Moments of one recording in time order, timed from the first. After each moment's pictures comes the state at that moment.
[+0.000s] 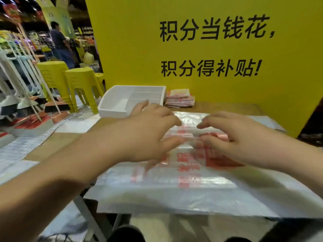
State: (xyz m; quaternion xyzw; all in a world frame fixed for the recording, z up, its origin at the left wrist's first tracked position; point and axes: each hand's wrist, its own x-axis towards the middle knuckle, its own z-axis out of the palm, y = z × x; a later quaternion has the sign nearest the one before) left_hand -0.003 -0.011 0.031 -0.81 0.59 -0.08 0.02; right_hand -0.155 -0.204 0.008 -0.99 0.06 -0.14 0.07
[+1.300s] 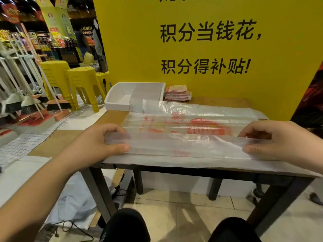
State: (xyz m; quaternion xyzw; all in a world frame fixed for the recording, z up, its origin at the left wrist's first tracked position) left_hand 0.005 0.105 -0.014 -0.86 0.37 0.06 -0.34; right_hand -0.257 -0.232 -0.008 -0.96 0.17 -0.14 0.19
